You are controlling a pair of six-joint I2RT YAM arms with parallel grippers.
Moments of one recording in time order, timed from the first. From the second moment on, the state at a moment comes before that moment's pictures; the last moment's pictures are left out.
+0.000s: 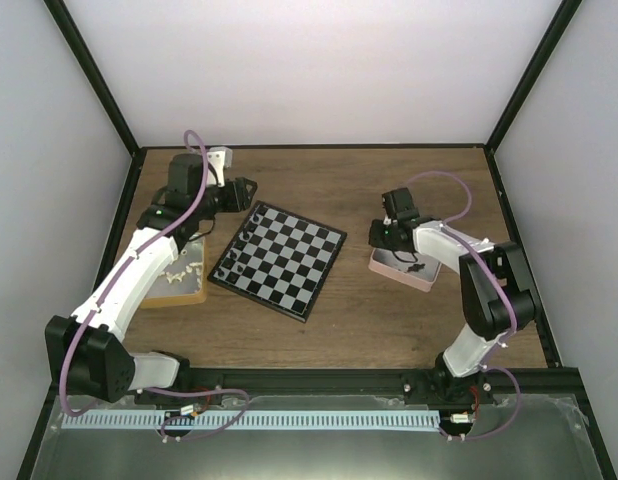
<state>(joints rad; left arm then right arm) -0.29 1.32 1.17 -0.39 0.24 -0.32 0.31 1.68 0.99 -0.33 -0.01 0.47</state>
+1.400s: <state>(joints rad) -0.29 1.33 1.16 -0.38 0.26 -0.32 0.41 1.48 0.91 -0.51 0.20 0.76</state>
